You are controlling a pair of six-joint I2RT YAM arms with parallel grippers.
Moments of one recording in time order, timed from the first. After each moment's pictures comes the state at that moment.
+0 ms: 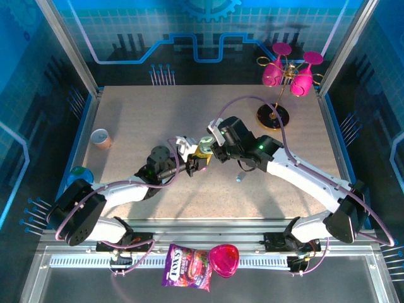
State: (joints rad) left arm -0.60 1.38 0.50 0.73 0.37 -0.15; right arm 0.80 1.38 1.26 -0.66 0.14 0.07
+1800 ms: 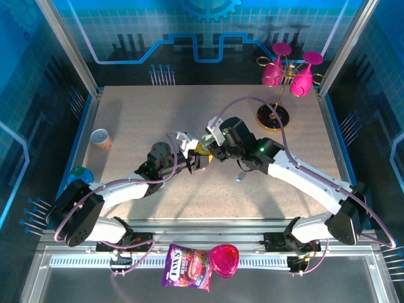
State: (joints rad) left arm -0.60 1.37 0.55 0.70 0.43 -0.28; right arm 0.80 1.36 1.22 -0.56 0.12 0.02
